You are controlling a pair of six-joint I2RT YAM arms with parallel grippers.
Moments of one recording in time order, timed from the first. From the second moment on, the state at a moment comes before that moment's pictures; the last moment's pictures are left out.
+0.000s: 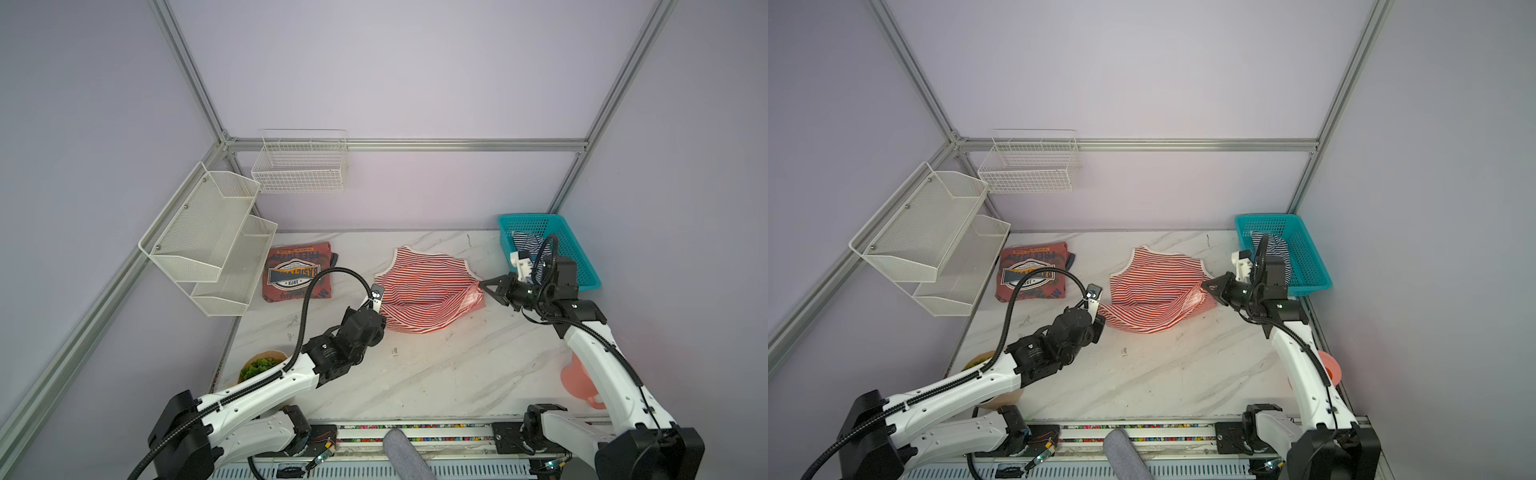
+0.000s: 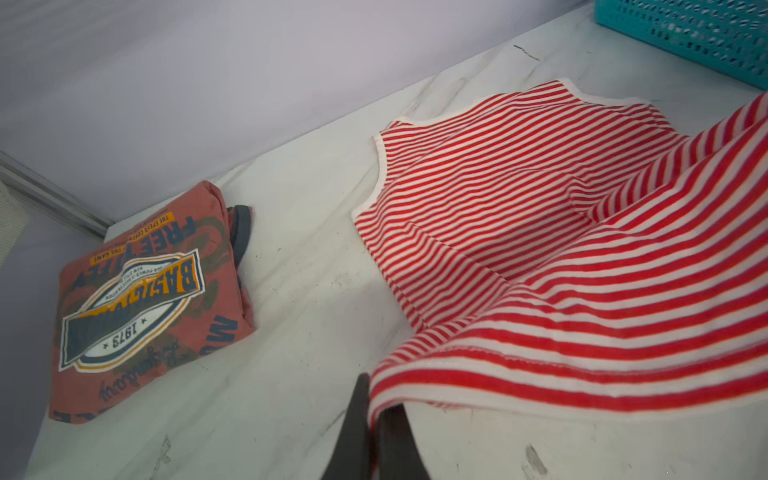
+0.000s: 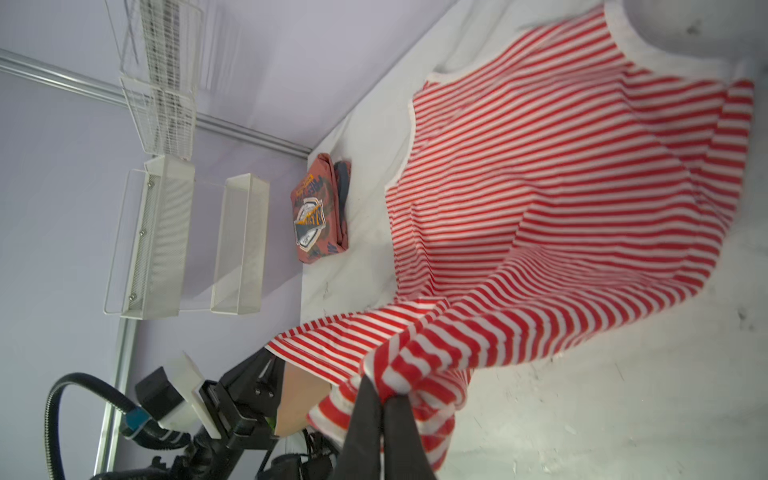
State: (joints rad) left arm -0.82 1.16 0.80 -0.21 -0.63 -0.06; right arm 0.04 1.17 1.05 -0.46 -0.70 0.70
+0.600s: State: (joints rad) left arm -0.54 1.96 2.23 0.11 -0.49 0.38; right arm 0.04 1.98 2.29 -0.08 -0.75 0.77
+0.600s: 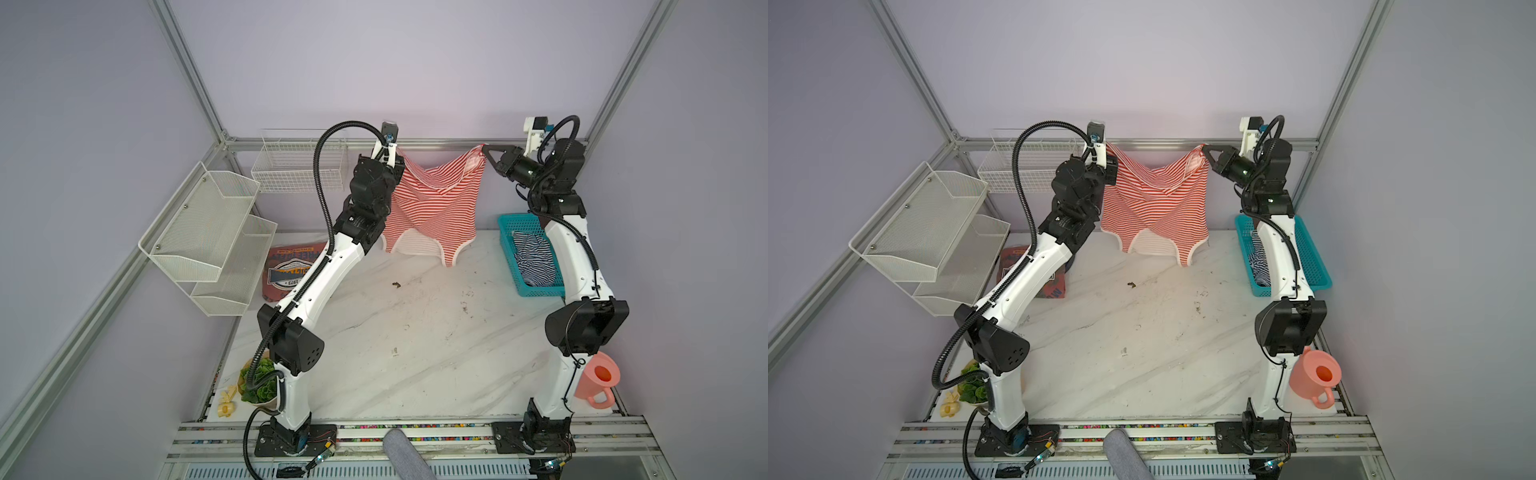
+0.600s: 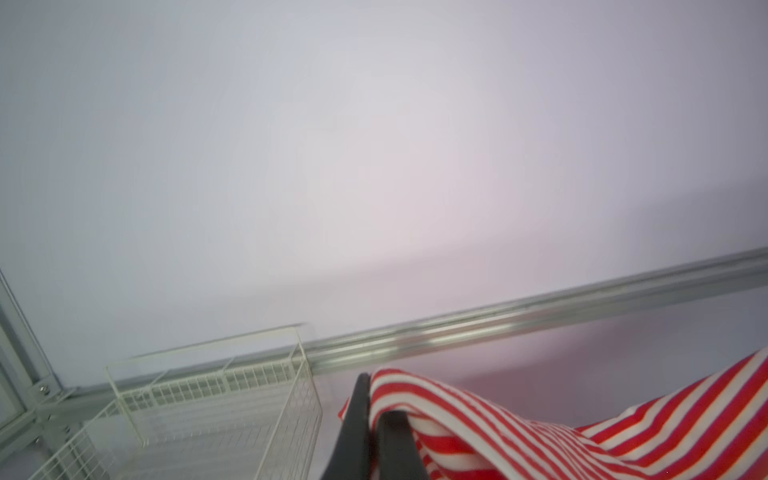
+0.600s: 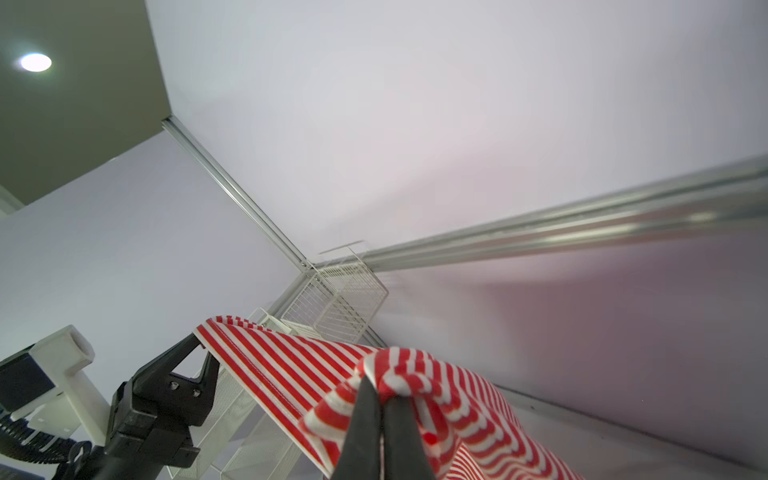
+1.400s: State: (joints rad) left arm -1.03 1.49 0.79 0.82 -0.76 0.62; right arm 0.18 1.17 0.97 -0.10 -0.72 0.63
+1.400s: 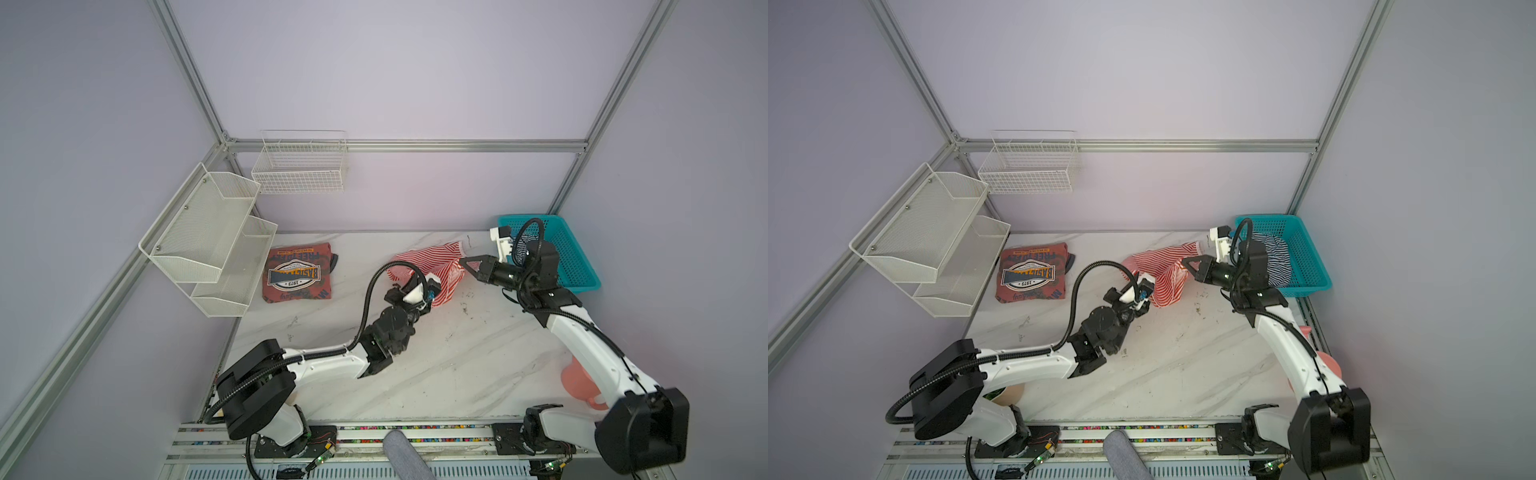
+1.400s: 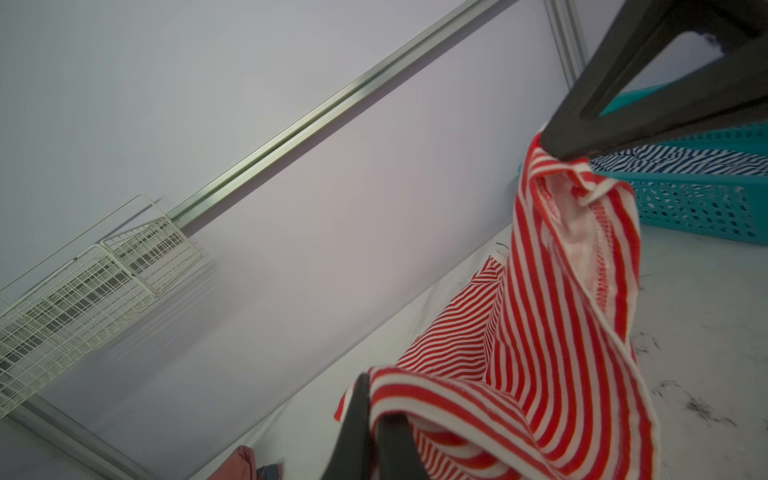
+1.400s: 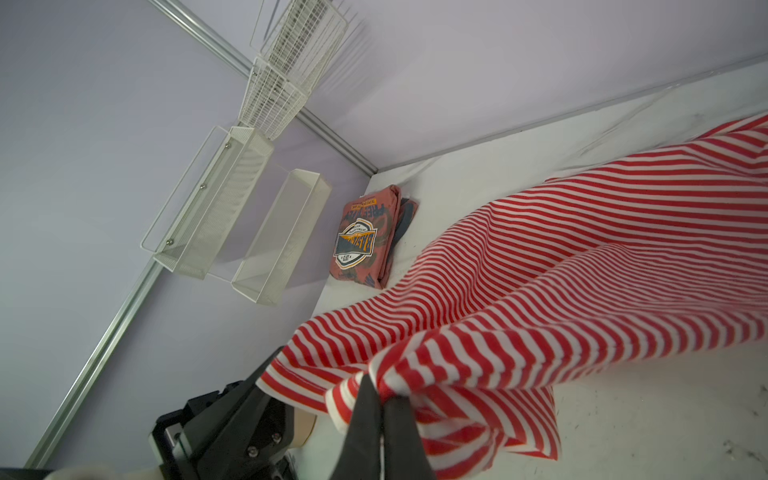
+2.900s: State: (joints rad) left arm -1.42 1.11 0.85 -0.34 -1.02 -0.04; right arm 0.18 0.66 0.84 -1.02 -0.41 0.73
